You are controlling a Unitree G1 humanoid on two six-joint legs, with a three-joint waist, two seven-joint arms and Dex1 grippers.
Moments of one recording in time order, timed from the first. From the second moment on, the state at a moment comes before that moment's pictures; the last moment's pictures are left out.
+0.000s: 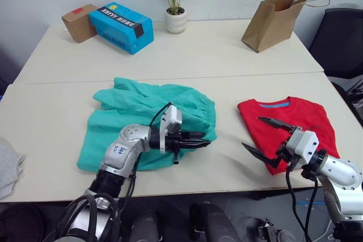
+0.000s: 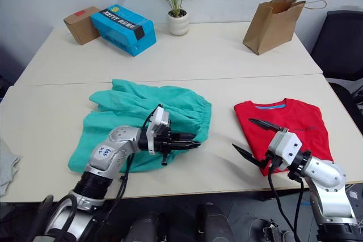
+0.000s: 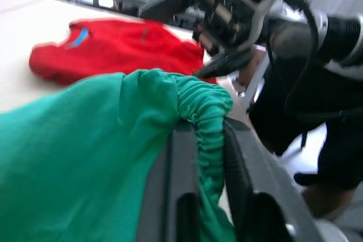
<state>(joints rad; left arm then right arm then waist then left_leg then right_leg) -0.45 0.30 -0.21 -0.05 -0.41 0.39 -1.09 0.01 -0.68 -0.17 -0.03 0.38 -0.32 0.98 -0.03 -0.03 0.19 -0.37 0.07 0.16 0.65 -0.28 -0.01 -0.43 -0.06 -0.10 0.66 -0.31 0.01</state>
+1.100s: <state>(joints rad) 0.17 0.95 0.30 -0.03 -0.27 -0.02 -1.23 -0.17 -0.67 0.17 -0.13 0.16 -0.10 1.08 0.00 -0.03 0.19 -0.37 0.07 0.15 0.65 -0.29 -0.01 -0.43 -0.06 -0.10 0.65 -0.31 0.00</state>
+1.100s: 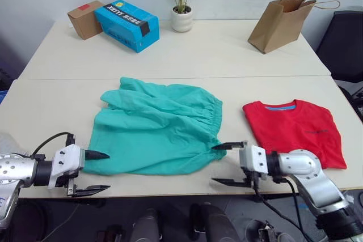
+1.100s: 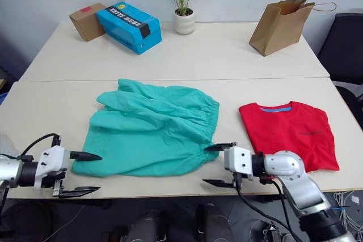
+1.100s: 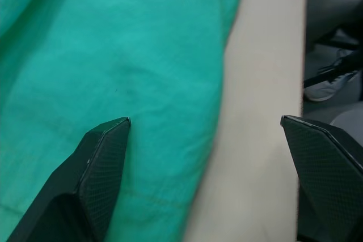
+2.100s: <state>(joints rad) 0.52 1.06 0.37 -0.29 -0.51 0.24 -1.38 0.03 -0.88 0.06 -0.33 0.54 0.16 1.36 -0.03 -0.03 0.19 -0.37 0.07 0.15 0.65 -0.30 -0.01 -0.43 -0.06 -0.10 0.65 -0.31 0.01</state>
